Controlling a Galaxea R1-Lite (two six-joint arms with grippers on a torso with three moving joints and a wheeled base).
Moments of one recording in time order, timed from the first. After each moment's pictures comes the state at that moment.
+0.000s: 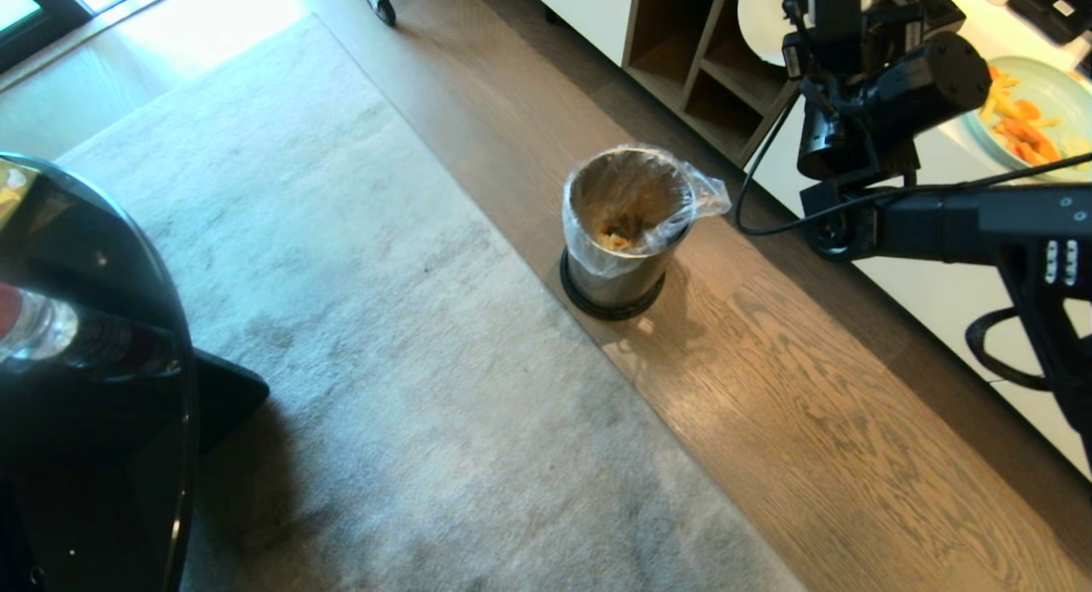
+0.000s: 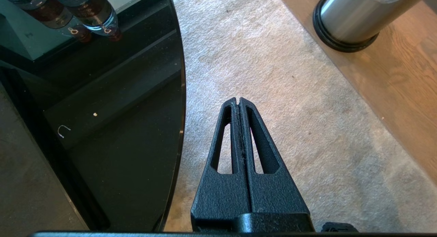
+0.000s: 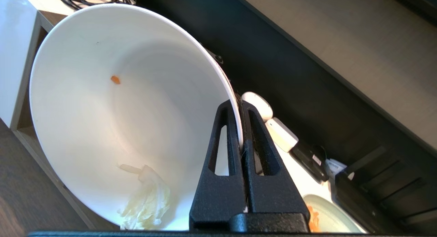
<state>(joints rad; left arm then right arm) 0.00 0.00 0.00 0.00 0.01 -0.08 0.29 2.24 -1.93 -1.30 -0.45 -0.89</state>
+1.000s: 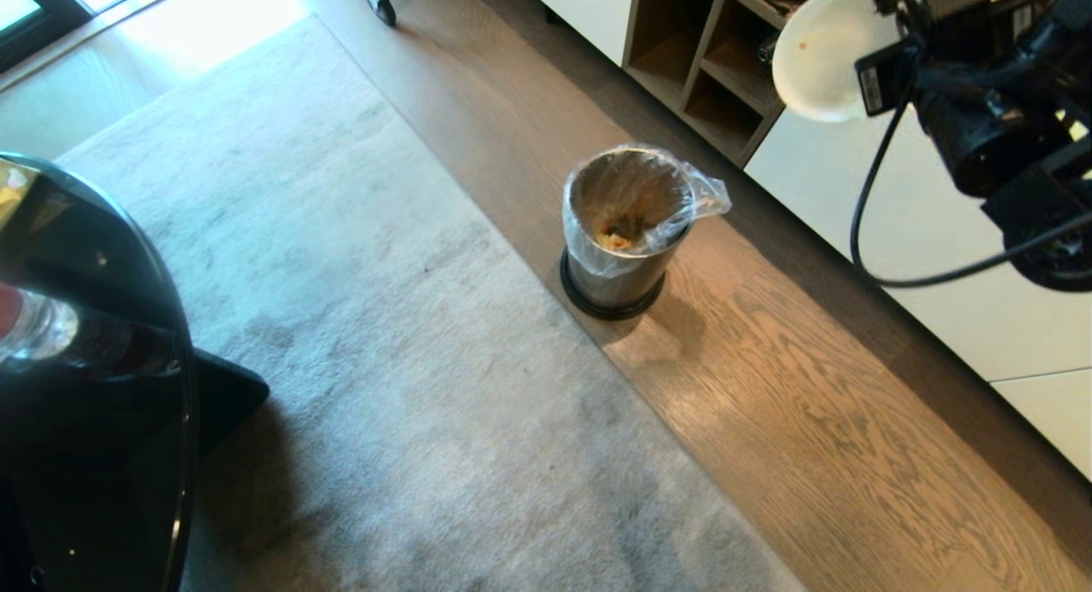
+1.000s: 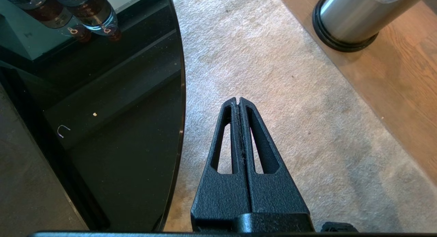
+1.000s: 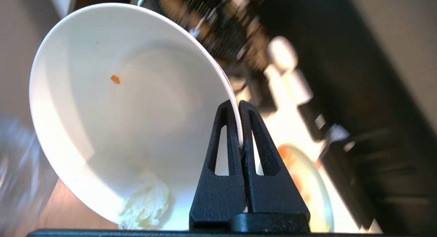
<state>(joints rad) 0.00 0.00 0.00 0.00 0.01 -0.08 0.28 1.73 -1.28 -0.96 -0.45 -0.80</state>
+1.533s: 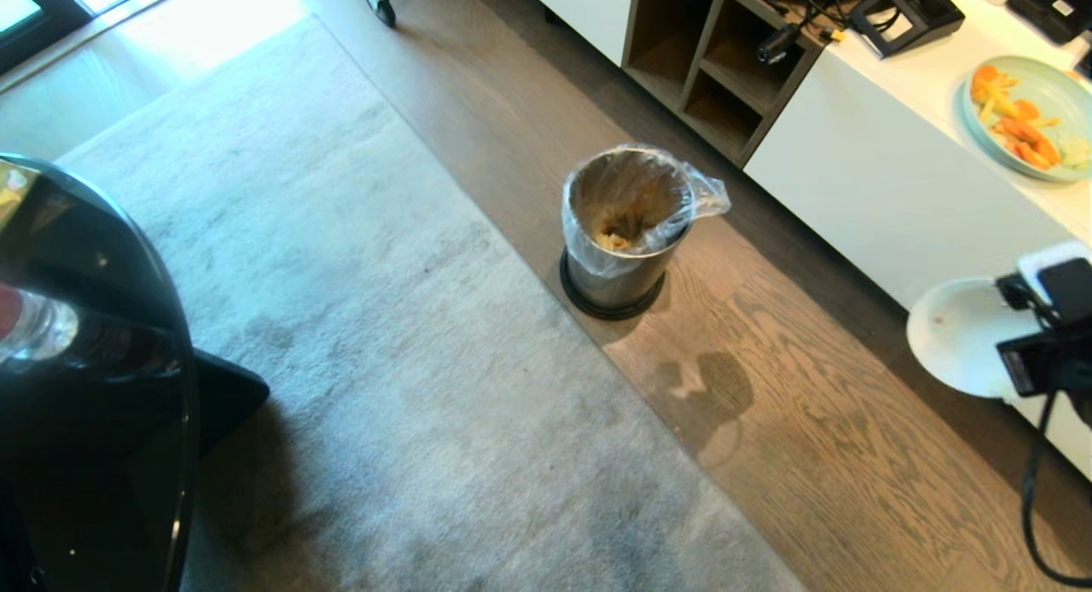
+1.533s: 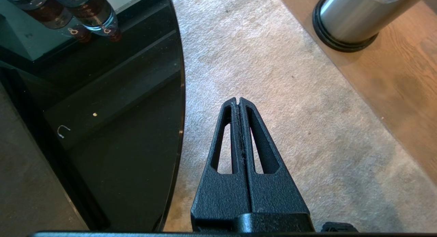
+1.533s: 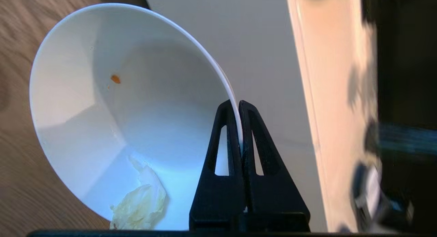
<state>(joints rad) 0.00 0.00 0.00 0.00 0.01 -0.08 -0.09 1.48 -0.34 -1.11 -0.46 -0.66</state>
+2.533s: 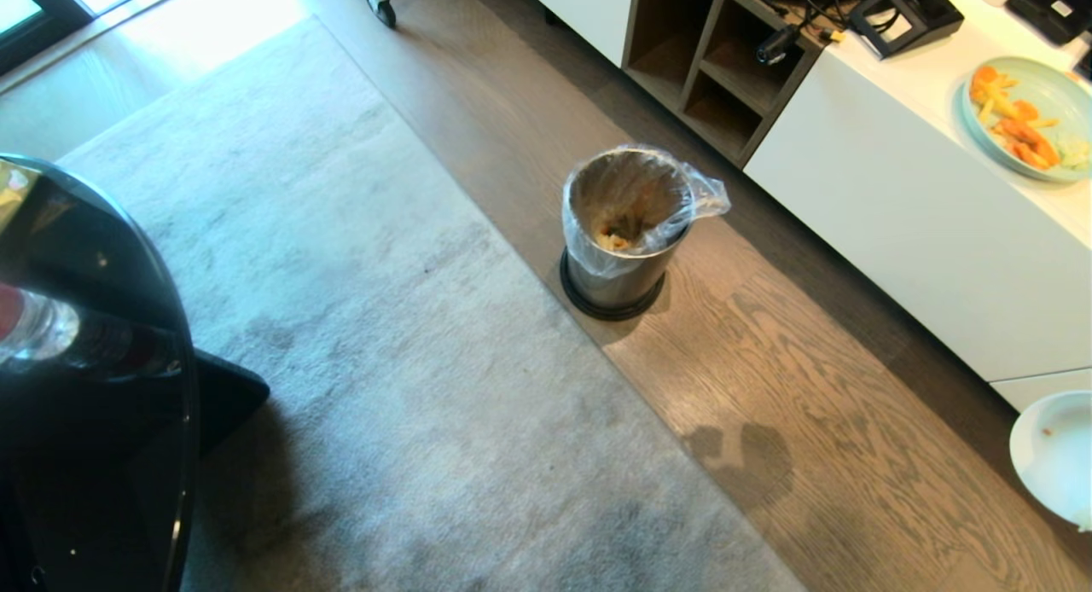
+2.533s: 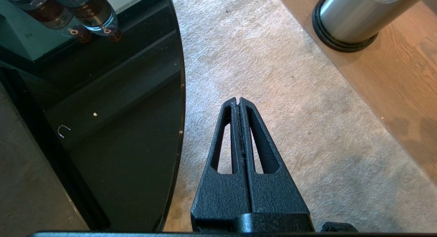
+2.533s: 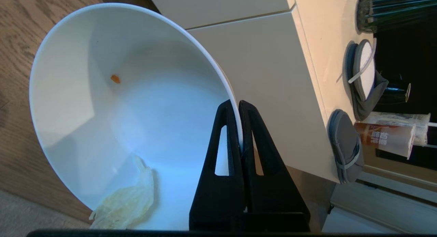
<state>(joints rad) 0.00 0.00 0.00 0.00 0.01 -0.08 -0.31 1.28 0.00 -1.10 -0.43 -0.48</state>
